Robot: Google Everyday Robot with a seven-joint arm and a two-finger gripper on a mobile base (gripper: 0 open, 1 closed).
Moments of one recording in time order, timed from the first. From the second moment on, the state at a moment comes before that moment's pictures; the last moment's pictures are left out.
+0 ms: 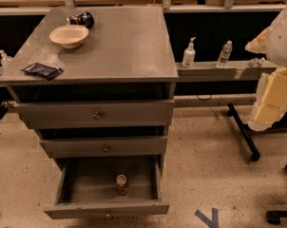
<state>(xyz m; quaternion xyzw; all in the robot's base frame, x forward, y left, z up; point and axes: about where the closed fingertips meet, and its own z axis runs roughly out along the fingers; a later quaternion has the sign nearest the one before) 0.438 -0.217 0.976 -0.60 0.78 -0.03 0.16</state>
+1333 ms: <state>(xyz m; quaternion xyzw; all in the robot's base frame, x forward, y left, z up) 0.469 -0.119 0.869 -0.61 0.77 0.03 0.18</state>
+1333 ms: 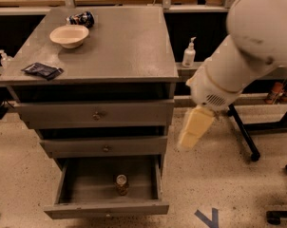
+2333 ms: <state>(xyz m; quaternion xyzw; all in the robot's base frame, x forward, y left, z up) 0.477 -0.091 0.761 -0.59 0.78 0.10 0.17</state>
